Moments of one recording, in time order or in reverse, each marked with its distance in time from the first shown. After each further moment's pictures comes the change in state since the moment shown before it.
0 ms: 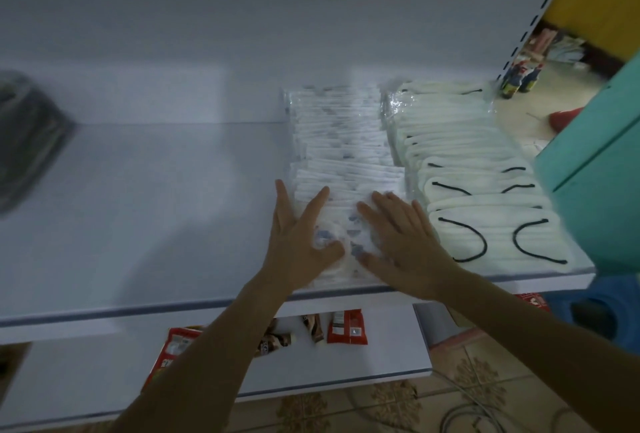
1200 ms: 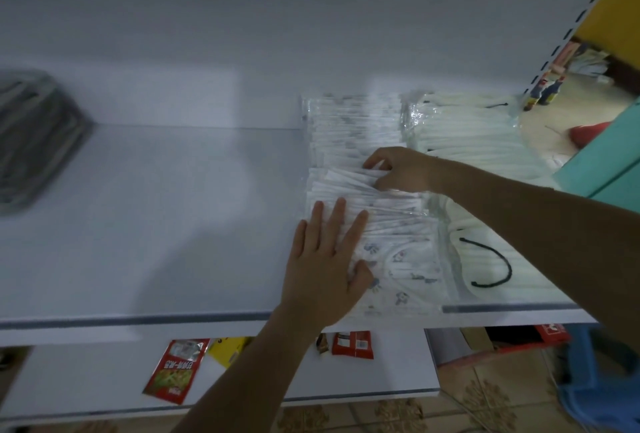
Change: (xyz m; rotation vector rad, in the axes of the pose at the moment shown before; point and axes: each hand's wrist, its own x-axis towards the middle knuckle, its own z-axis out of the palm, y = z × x) left_hand -0.006 -0.005 0.027 0.594 0.289 0.293; right_hand 0.131 0.027 -0.056 0.350 -0.341 0.226
